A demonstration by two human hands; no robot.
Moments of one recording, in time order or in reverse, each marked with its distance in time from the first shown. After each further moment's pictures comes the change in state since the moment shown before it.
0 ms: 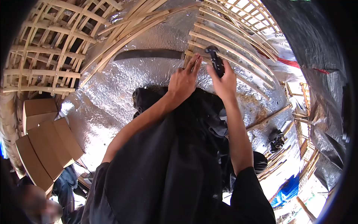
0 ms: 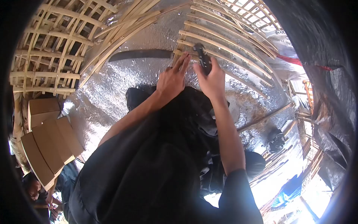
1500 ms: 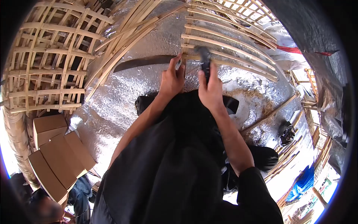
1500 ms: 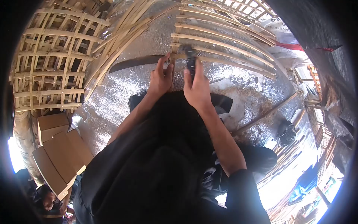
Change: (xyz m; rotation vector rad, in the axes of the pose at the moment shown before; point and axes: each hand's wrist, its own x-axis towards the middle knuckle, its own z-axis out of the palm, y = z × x) left_hand 0.011 -0.030 -0.002 -0.566 0.232 -0.217; right_hand -0.035 -0.003 0.029 0.143 0.045 -0.060
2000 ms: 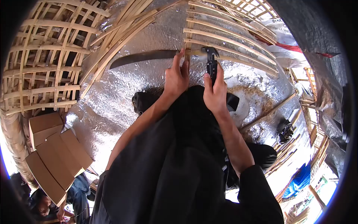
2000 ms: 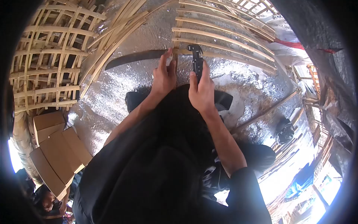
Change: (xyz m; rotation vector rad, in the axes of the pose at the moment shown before) left_hand -0.011 0.002 0.019 -0.020 0.006 -0.048; right_hand -0.016 0.020 -0.006 -0.060 0.050 -0.005
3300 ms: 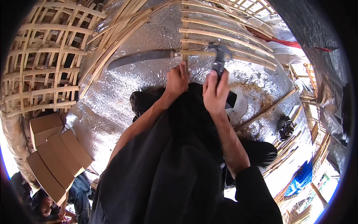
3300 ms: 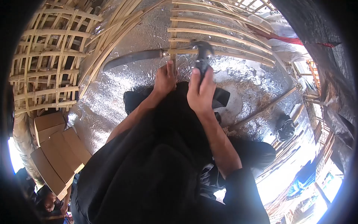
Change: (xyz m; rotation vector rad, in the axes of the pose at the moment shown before) left_hand -0.011 -0.007 0.020 -0.082 -0.189 -0.358; right_hand -0.013 -0.005 -0.010 0.314 0.071 0.237
